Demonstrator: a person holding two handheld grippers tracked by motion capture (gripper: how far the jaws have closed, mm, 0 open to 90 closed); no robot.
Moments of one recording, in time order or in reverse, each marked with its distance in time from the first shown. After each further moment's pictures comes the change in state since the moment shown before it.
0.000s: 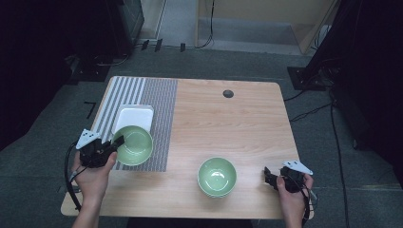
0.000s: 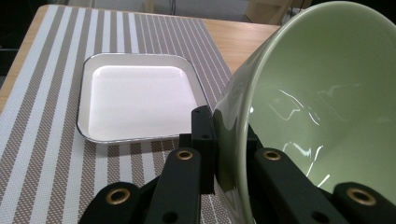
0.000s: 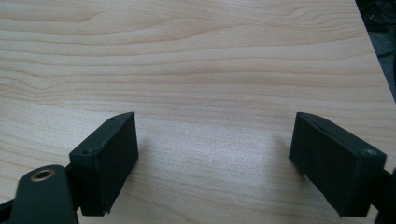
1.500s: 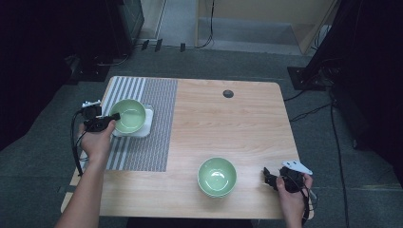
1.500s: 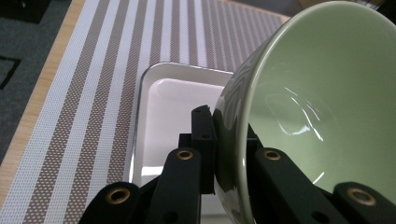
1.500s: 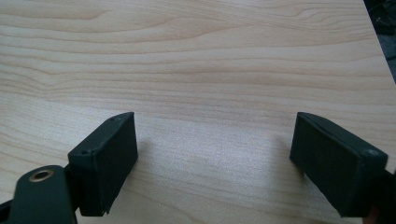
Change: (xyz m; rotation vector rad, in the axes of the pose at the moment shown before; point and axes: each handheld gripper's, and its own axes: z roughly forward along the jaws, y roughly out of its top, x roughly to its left) left arm 0.070 0.049 0.098 0.154 0.138 -0.190; right arm 0.001 0.000 0.000 0.000 0.018 -0.018
